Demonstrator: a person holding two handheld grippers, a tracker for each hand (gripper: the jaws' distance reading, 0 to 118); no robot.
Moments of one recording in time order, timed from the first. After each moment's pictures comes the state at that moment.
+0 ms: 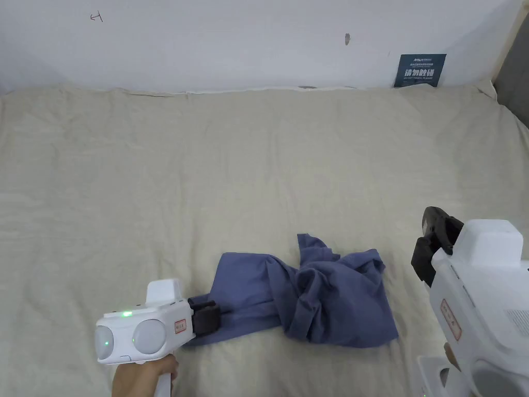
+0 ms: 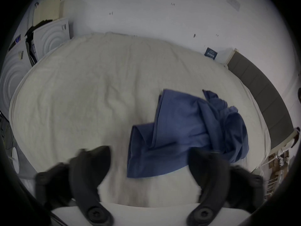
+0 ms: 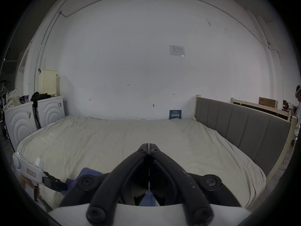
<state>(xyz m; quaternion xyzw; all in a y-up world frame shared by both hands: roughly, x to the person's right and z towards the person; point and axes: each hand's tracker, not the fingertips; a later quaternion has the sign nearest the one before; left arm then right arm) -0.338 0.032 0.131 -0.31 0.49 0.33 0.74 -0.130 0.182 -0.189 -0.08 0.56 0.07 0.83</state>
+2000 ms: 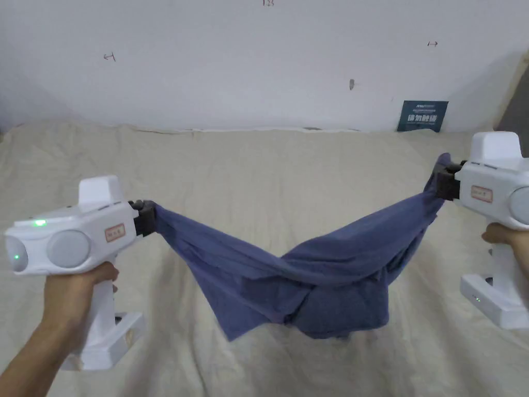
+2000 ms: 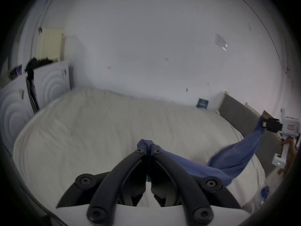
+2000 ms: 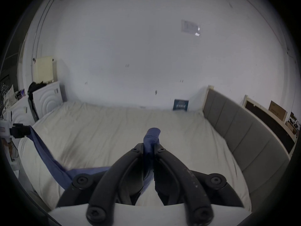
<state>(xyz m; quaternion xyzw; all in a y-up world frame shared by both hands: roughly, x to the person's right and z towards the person) -0.456 0.239 0.165 -0.14 0.54 0.19 0.81 -0.287 0.289 -0.327 -0.15 0.57 0.15 0.79</state>
